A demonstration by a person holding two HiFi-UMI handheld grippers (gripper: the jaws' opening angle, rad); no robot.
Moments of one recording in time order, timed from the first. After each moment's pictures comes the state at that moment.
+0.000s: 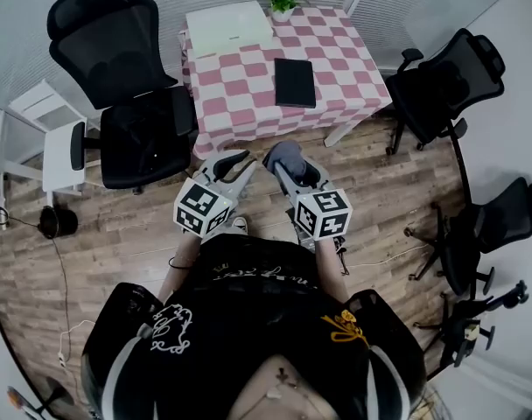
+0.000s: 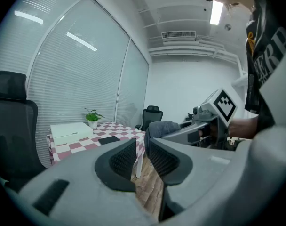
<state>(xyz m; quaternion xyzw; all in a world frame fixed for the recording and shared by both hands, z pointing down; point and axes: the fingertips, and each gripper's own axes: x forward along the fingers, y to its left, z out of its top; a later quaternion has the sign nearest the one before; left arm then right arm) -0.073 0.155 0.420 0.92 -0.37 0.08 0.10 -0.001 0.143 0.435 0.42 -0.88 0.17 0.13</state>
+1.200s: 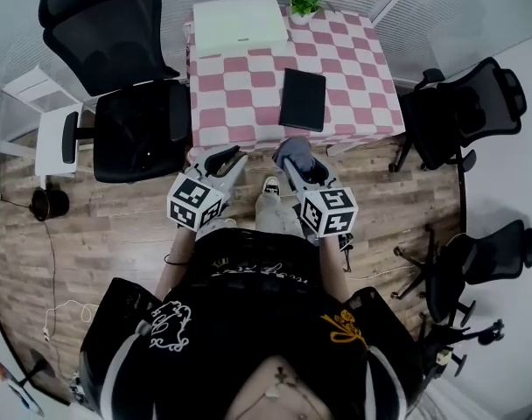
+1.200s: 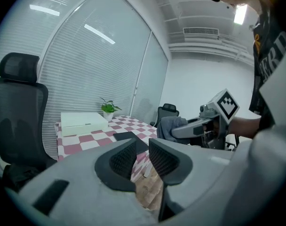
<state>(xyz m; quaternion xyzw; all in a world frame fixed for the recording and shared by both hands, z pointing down) -0.098 0.039 0.465 0.88 -0.43 0.08 0.17 0.015 0.015 0.466 0.40 -0.88 0.18 0.18</state>
